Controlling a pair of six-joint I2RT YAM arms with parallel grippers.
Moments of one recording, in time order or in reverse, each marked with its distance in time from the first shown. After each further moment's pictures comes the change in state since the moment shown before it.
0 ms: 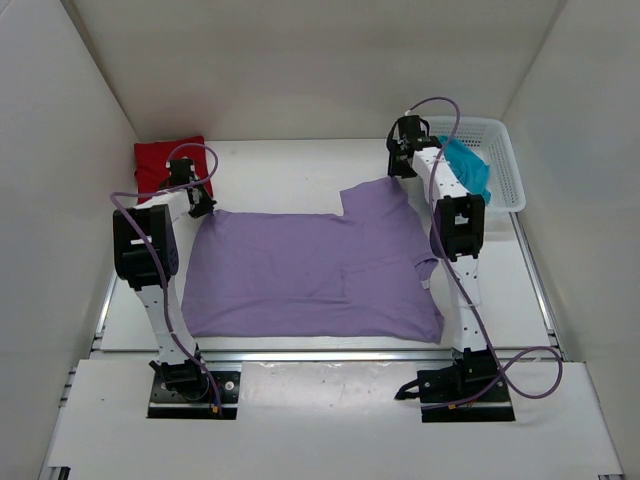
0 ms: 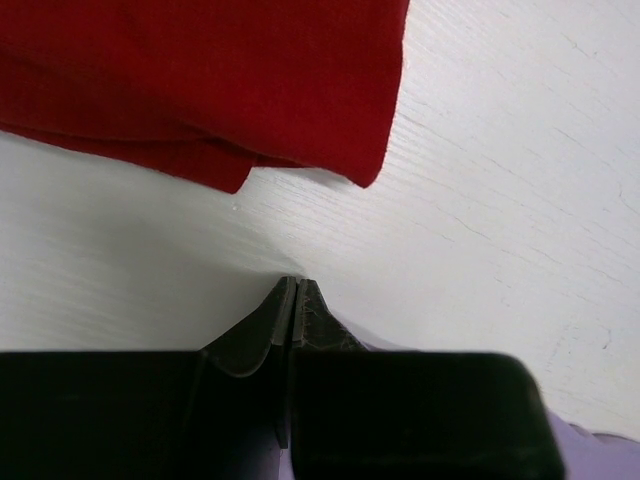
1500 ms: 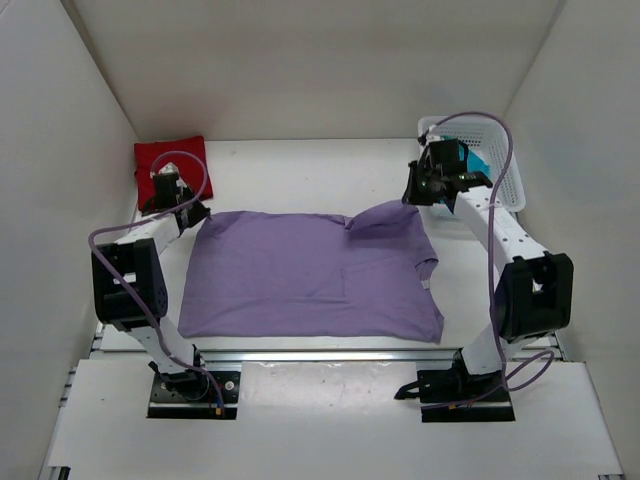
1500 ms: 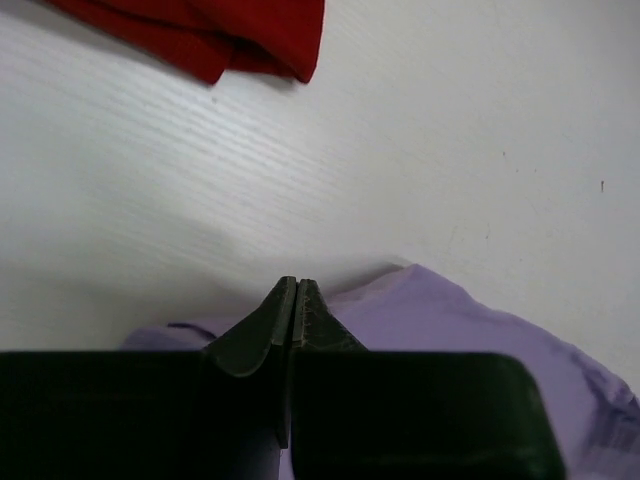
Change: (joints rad) left arm 0.037 -0.339 -0.318 0.149 0.113 -0.076; right arm 0.050 -0.975 -0.996 0.150 -0.212 0.001
